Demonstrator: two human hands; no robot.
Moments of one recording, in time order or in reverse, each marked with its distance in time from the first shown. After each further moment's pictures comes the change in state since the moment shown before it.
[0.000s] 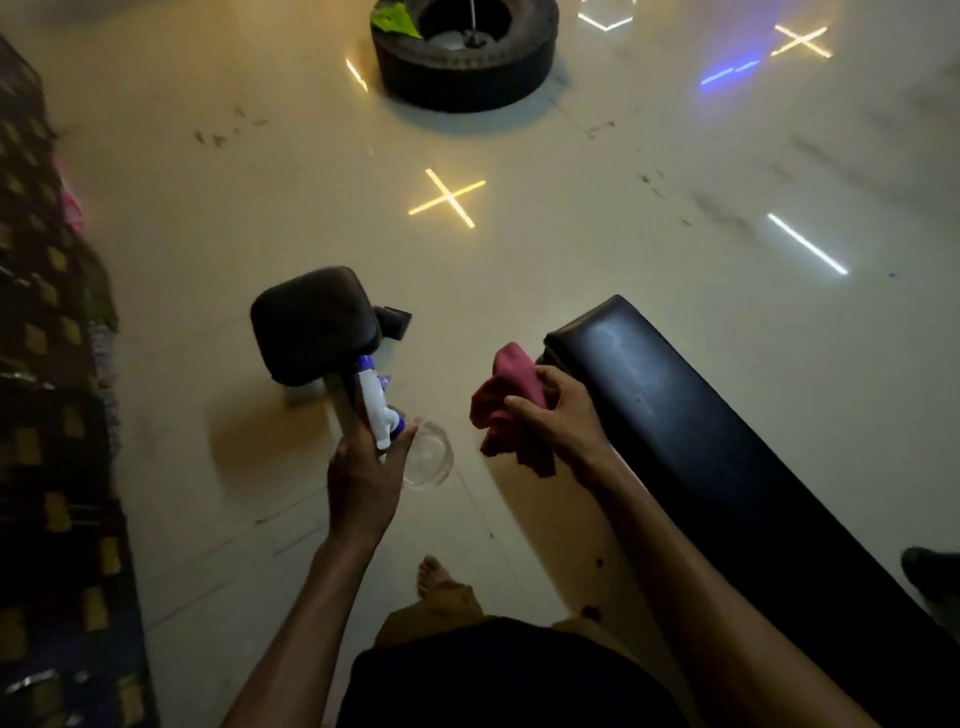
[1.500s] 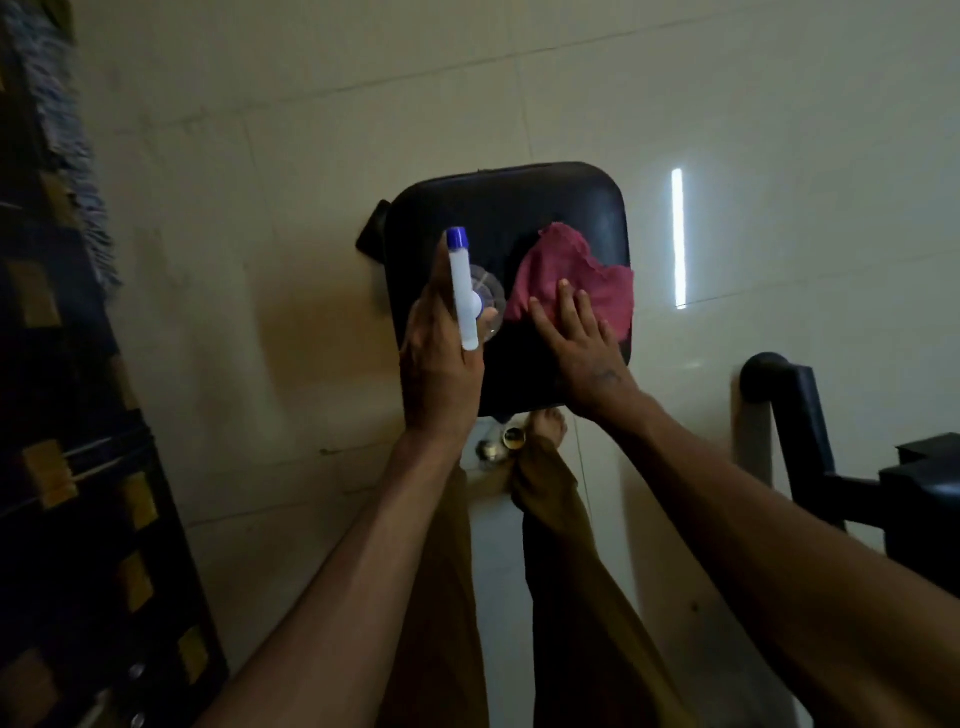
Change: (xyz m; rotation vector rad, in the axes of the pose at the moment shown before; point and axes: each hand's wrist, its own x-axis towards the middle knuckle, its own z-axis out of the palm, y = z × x) left_hand 0.504 -0.382 0.079 -0.004 0.041 -0.317; right_hand 0.551 0.126 0.449 -1.365 -0.753 -0.061
